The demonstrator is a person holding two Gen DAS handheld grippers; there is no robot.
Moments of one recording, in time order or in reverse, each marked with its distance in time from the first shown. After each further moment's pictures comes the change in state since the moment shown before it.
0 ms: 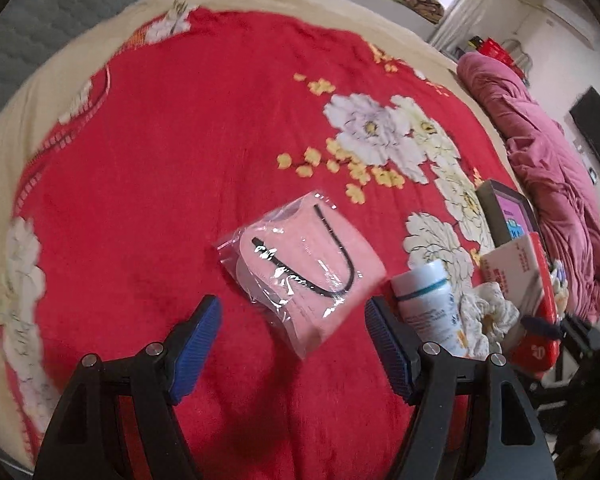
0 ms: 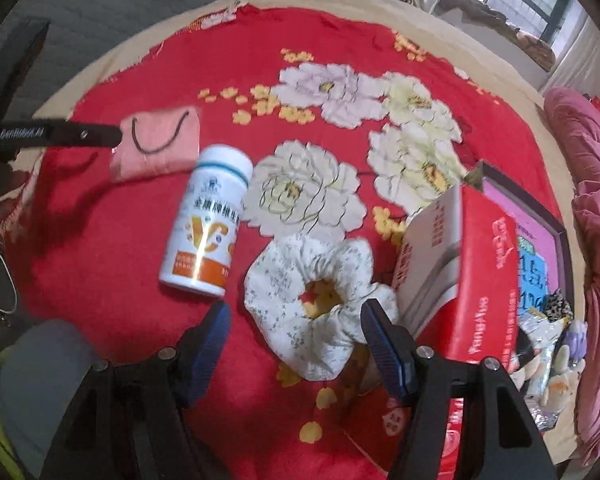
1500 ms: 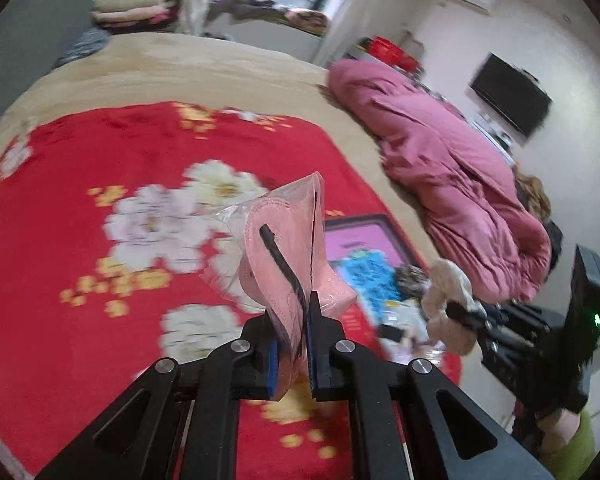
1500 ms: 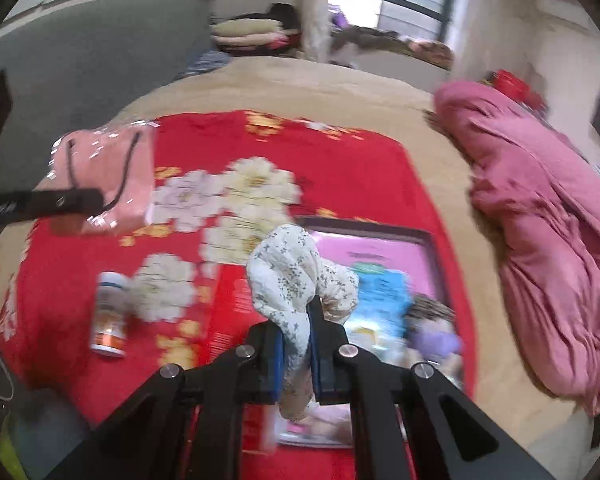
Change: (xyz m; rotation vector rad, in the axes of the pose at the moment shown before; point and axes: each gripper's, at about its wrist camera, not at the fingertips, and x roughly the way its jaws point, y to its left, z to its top) left arm -0.054 -0.240 0.042 0.285 -0.108 -0.262; right arm -0.123 -0.162 -0.025 0.300 -0.249 -0.160
